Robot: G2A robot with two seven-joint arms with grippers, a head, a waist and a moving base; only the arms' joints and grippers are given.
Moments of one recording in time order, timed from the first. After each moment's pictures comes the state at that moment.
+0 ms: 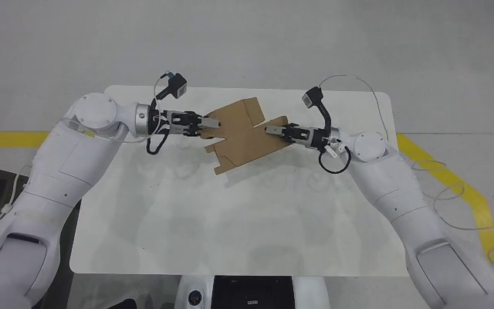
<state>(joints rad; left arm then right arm) 0.50 -0.90 -0.79 -1.15 -0.58 -0.21 -1.23 -0.61 -1.20 0.84 -0.92 0.51 -0.60 1.01</state>
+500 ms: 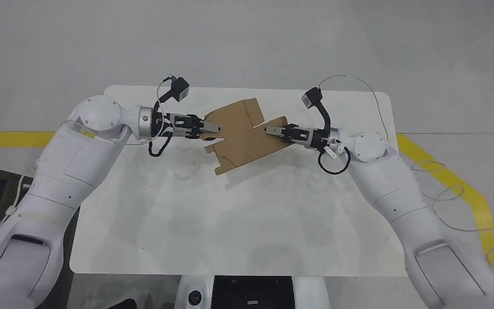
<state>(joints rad) 0.52 -0.92 -0.81 -1.15 -0.55 -0.19 -1.23 -0.62 -1.21 0.86 -0.93 0.47 -0.60 1.02</state>
